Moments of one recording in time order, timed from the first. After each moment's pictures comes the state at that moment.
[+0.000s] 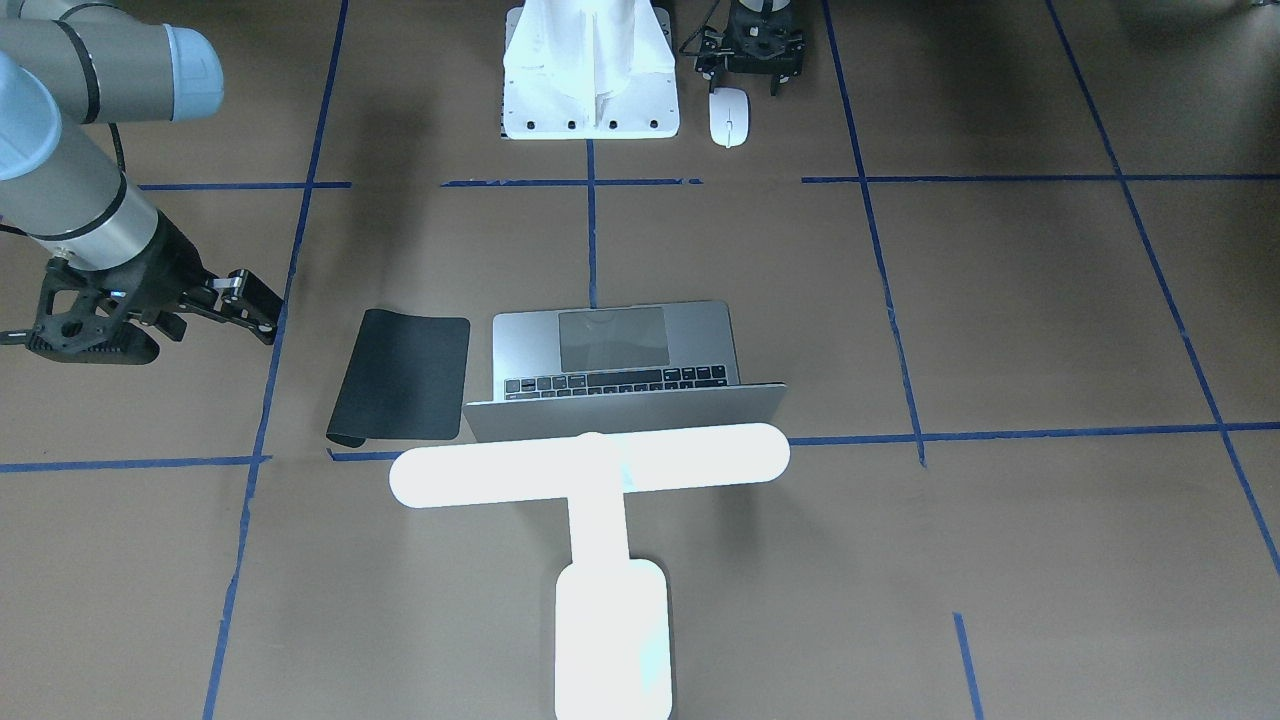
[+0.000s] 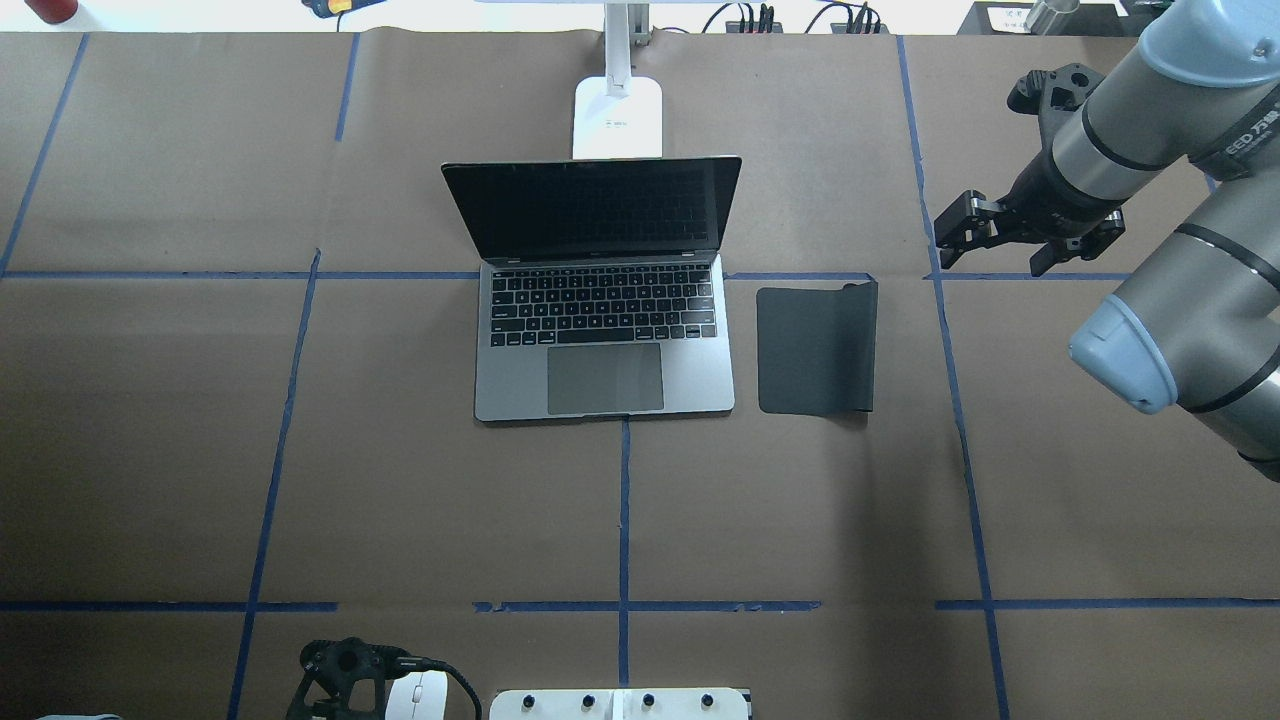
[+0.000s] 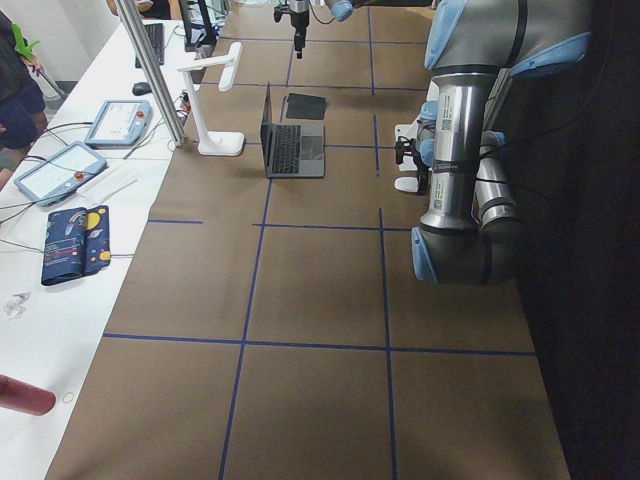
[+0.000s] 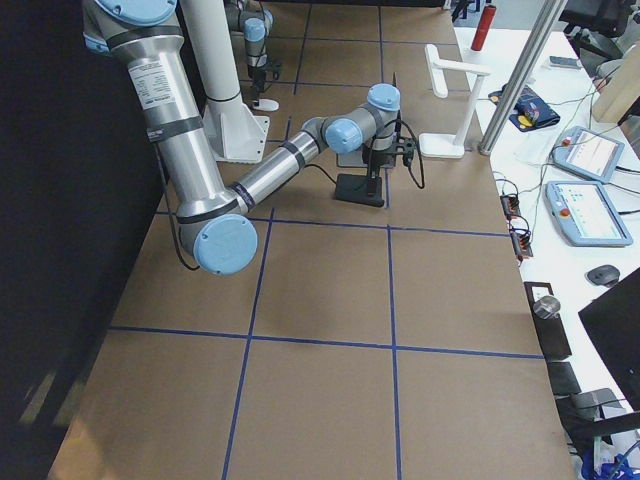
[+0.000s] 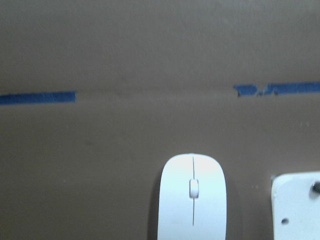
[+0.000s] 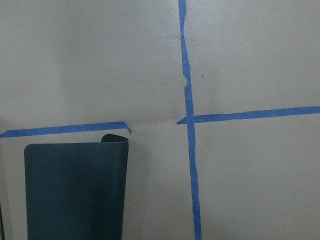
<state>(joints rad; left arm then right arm) 0.09 -1.70 -2.15 -1.66 -1.56 -1.56 0.96 -1.24 1.88 -1.66 2.18 0.88</state>
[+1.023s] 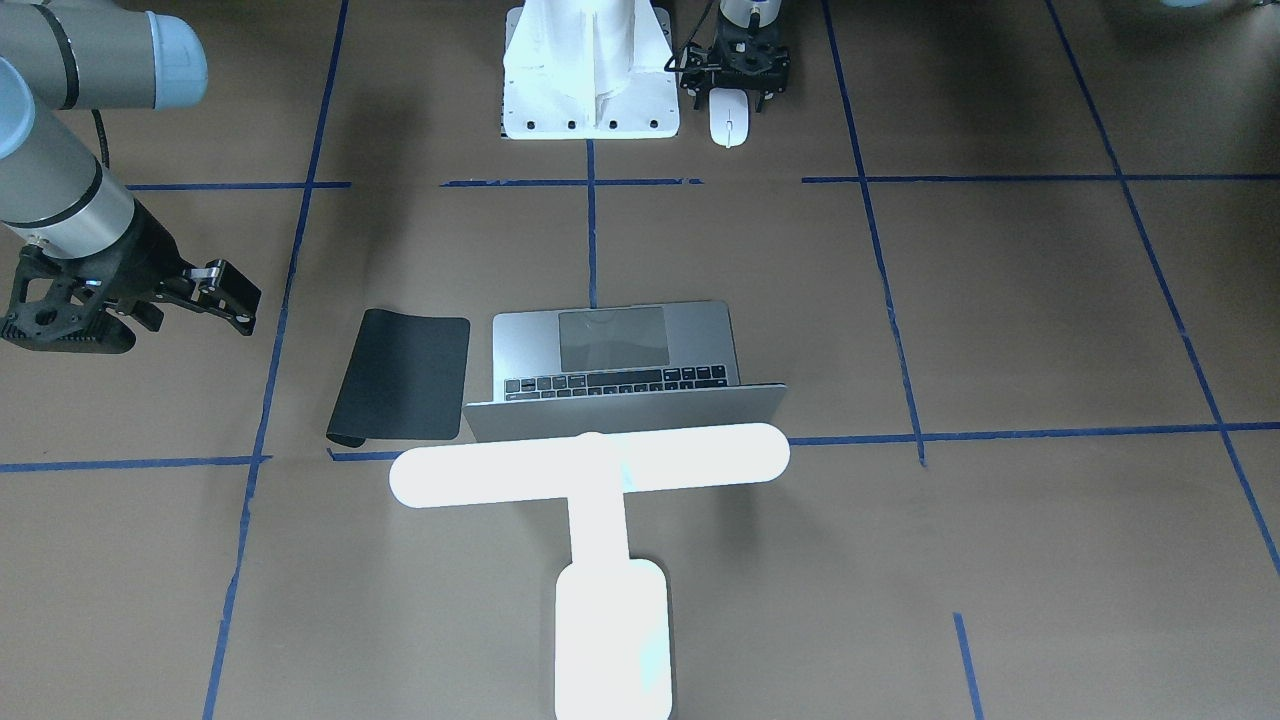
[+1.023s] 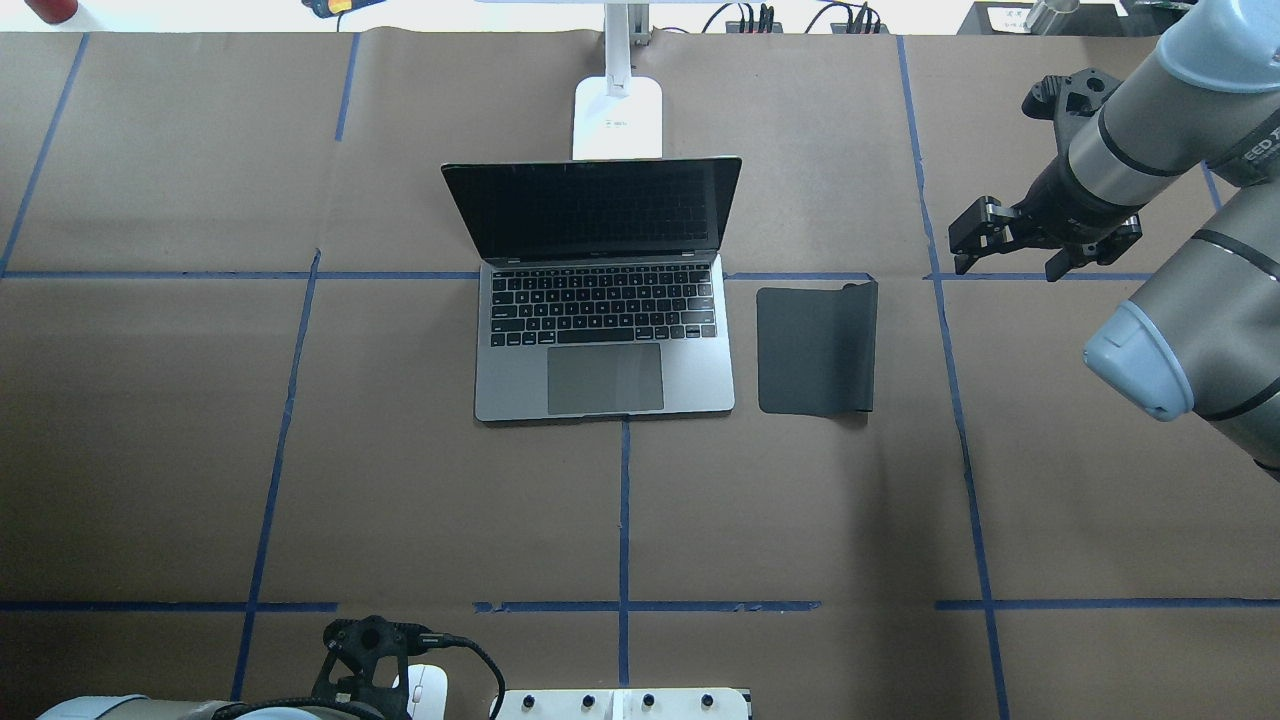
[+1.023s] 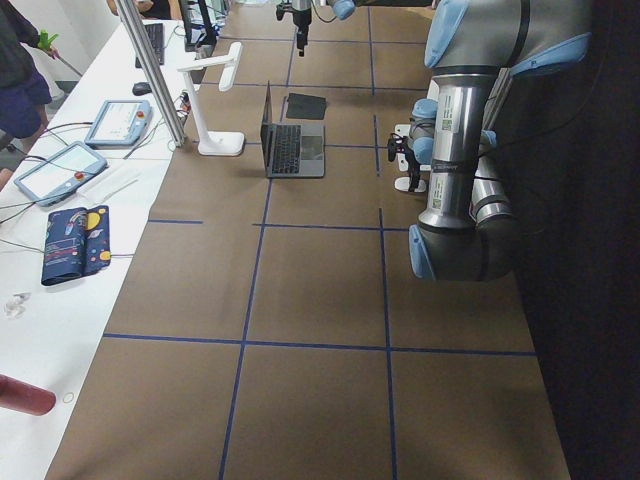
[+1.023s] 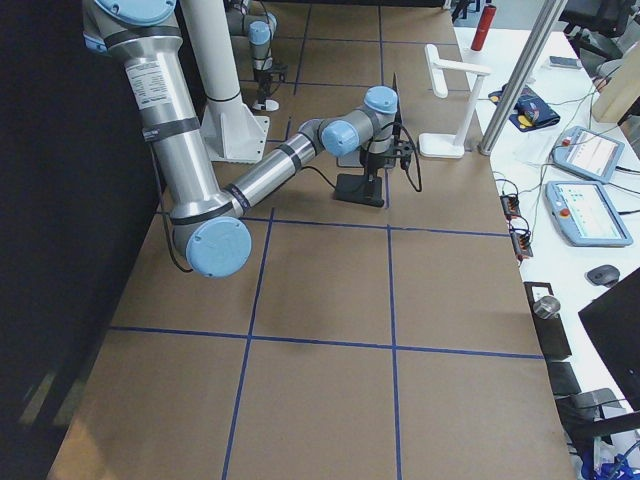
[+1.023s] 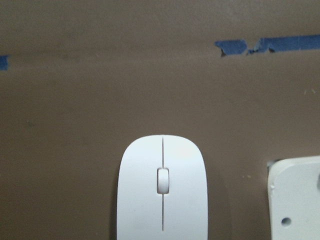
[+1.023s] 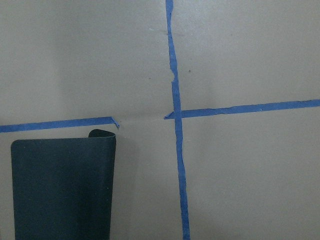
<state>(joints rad) 0.03 -1.74 -2.11 -1.66 -1.56 -1.55 0.97 -1.27 1.90 -1.67 2.18 0.87</state>
